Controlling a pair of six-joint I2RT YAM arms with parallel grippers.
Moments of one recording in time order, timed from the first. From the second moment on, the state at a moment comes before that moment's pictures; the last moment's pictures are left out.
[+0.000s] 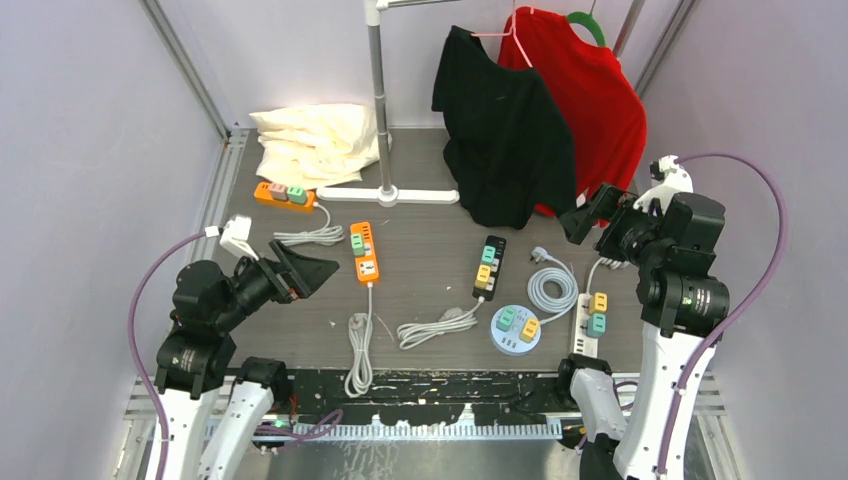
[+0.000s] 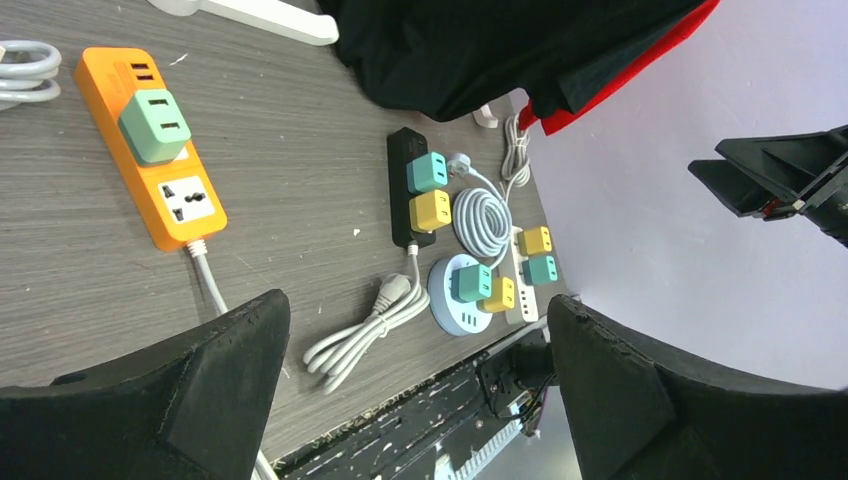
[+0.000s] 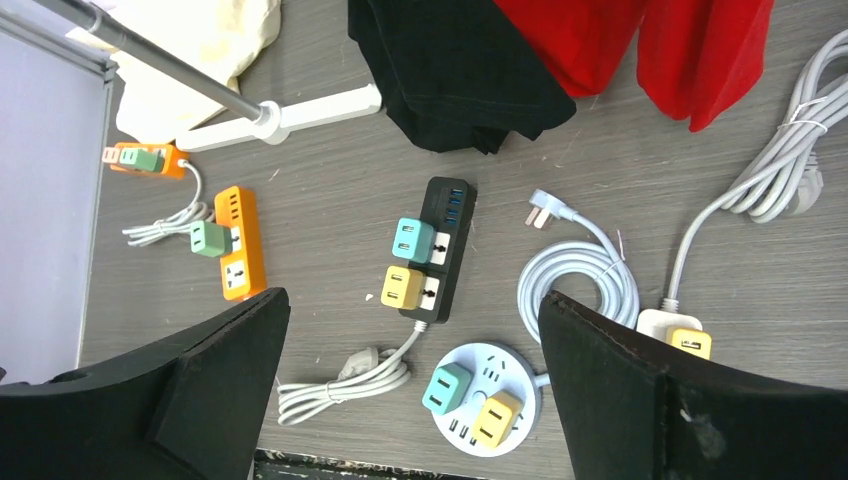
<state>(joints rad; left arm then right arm) -0.16 0.42 0.80 -0.61 0.48 -0.72 -0.26 0.82 1.35 -1.03 -0.40 0.26</state>
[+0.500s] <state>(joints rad) -0.16 0.40 0.71 -0.60 0.53 -0.74 -0.26 0.84 1.20 -1.03 -0.58 0.14</state>
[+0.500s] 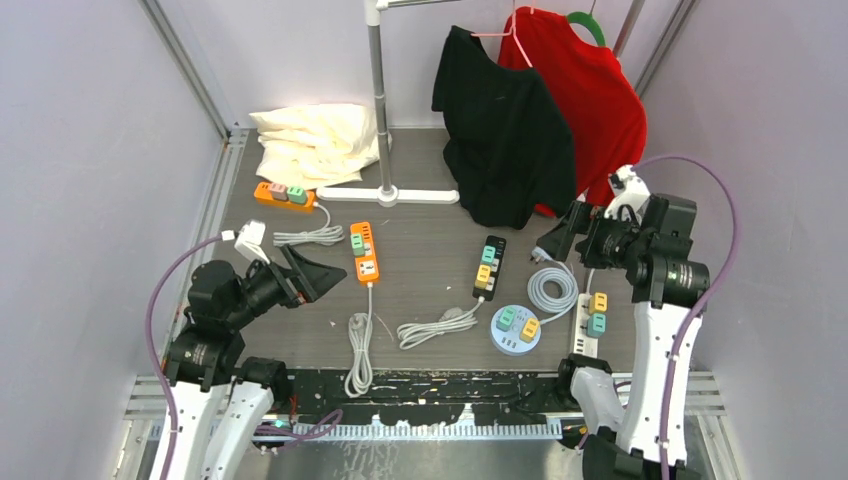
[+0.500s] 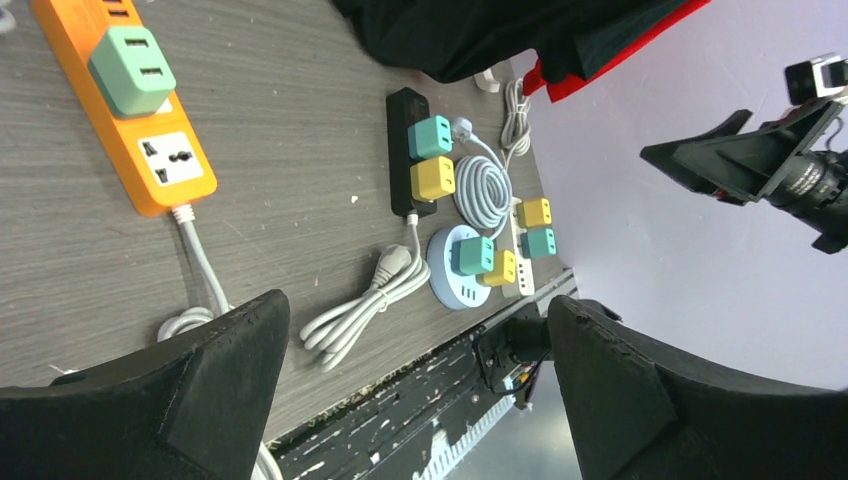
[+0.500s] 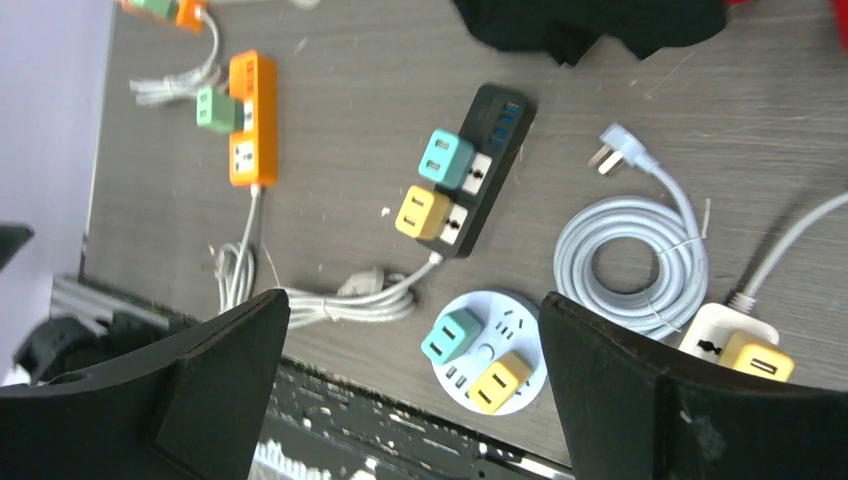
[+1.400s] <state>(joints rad) -0.49 0.86 0.68 -0.64 -0.03 -0.74 -0.26 1.02 0.92 -0.89 -0.71 -0.16</state>
